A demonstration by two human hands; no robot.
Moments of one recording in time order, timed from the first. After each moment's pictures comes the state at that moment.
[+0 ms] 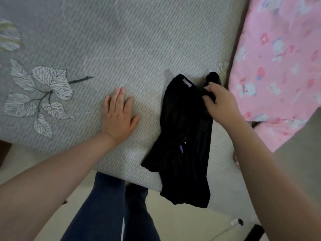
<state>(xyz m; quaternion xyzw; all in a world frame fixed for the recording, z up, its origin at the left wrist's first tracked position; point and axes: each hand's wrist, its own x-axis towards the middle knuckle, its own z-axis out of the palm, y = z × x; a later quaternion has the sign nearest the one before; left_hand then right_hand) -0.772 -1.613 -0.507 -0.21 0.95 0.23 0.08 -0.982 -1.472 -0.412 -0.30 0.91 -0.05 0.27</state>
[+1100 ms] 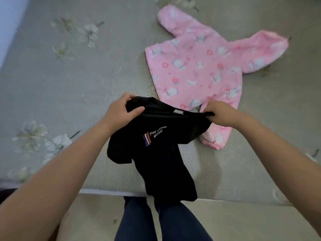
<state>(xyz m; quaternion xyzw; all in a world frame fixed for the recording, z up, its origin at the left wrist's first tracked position) -0.877 -1.500 -0.274 -0.16 0.88 0.44 0.03 -0.997 -1.218 -0.277 -0.31 0.90 -0.10 0.29</state>
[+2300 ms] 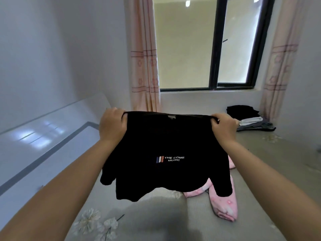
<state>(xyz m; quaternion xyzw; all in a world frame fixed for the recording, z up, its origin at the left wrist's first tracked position) -0.656 -1.565 0.077 -0.06 0.88 0.13 -0.46 -0.763 -1.274 0.053 -0.09 0.86 -0.34 -0.36</state>
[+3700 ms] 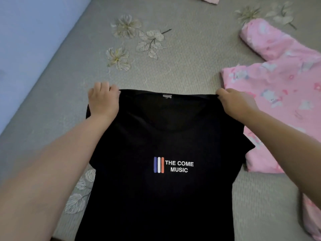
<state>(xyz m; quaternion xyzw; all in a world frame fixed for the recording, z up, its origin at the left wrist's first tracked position) -0.937 -1.808 -0.419 -0.28 0.96 -0.02 -0.07 -1.117 -1.512 -0.412 -0.36 0.93 0.01 0.07</state>
